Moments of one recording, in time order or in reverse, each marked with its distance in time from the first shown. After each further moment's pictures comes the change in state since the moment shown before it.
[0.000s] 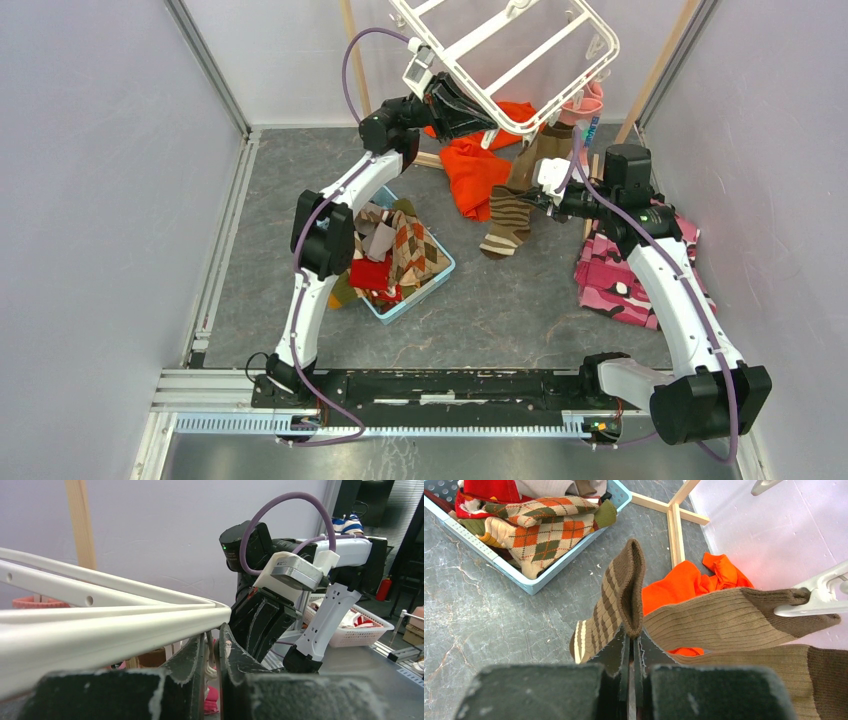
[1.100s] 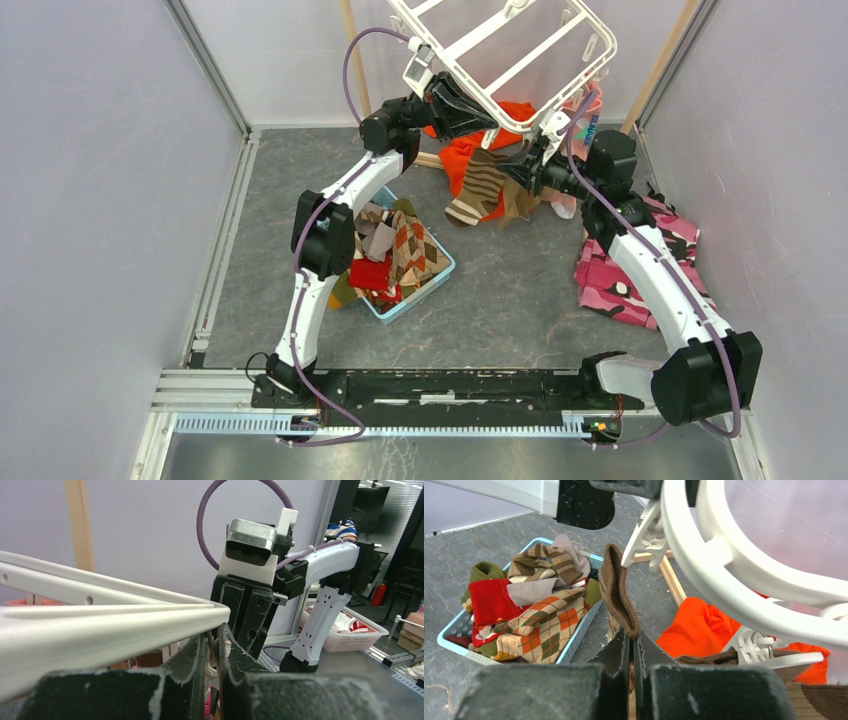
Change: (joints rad) left arm -0.002 0.001 0.002 0.000 -0.014 -0.023; right arm 0.101 0.095 -0.023 0.521 0.151 0.676
